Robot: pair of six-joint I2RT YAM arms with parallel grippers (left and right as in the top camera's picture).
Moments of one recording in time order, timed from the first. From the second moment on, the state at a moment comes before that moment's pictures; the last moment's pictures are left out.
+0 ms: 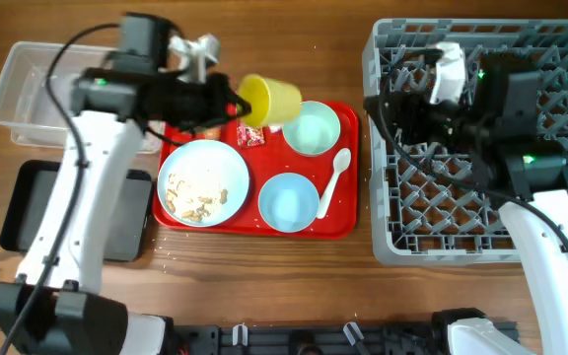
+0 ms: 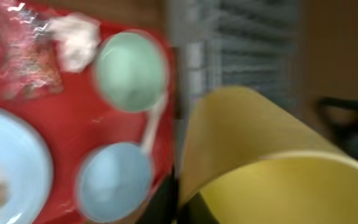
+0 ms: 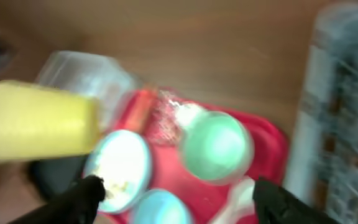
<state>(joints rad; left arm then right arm) -0.14 1.60 1.56 -1.02 0.78 -0.35 0.11 1.26 1.22 -0.61 -0.59 0.20</state>
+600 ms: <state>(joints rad) -0.16 1.61 1.56 -1.00 1.40 -0.33 0.26 1.40 1.23 -0.06 -1.32 0.20</state>
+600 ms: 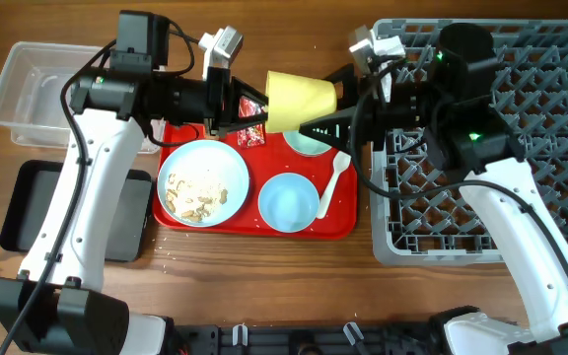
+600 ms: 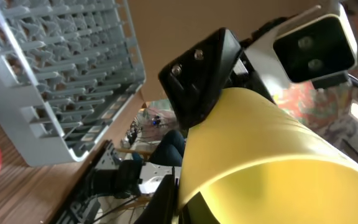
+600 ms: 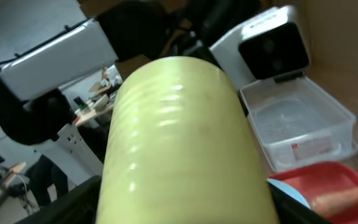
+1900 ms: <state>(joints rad) 0.09 1.61 1.56 -0.99 1.16 -0.32 0.03 1.44 1.24 -1.21 -0.17 0.30</state>
